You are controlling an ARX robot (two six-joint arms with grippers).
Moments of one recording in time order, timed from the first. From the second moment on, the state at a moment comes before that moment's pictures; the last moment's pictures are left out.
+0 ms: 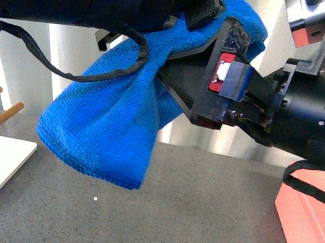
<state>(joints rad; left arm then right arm) -0.46 1.64 0.97 0.70 0.22 -0.58 0.38 1.67 0.73 0.88 -0.60 0.36</state>
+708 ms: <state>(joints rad) -0.47 1.64 0.97 0.70 0.22 -0.58 0.36 1.69 0.68 1.01 -0.63 0.39</state>
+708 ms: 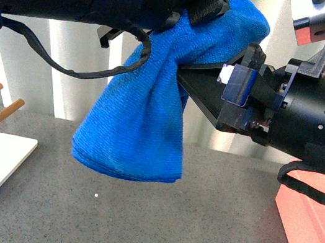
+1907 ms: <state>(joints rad) -0.43 1.47 0.72 0.76 -0.39 -0.13 0.33 1.63 0.60 0.98 -0.67 0.34</state>
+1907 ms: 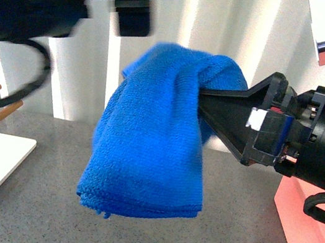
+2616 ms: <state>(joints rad) -0.15 0.97 0.17 0.80 -0.14 -0.01 0.31 1.61 0.58 0.96 -0.68 0.32</state>
